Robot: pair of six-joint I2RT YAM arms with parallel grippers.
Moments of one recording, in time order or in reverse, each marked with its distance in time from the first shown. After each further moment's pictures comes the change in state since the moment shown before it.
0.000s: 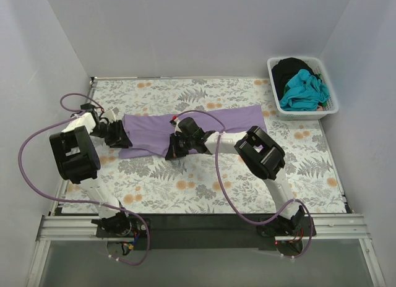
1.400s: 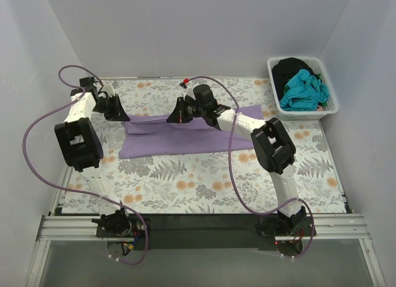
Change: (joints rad) left arm -0.055 0.177 0.443 -0.084 0.021 -0.028; right arm -0.183 -0.037 0.224 0.032 -0.143 -0.069
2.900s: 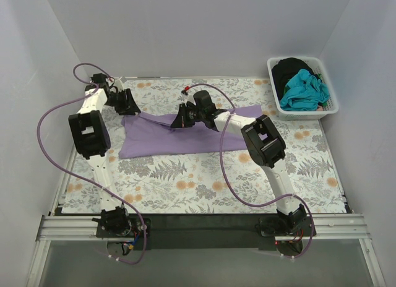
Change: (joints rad) left arm -0.074 0.285 0.262 0.106 0.000 -0.133; right arm -0.042 0.163 0.051 0.020 -0.019 -0.036
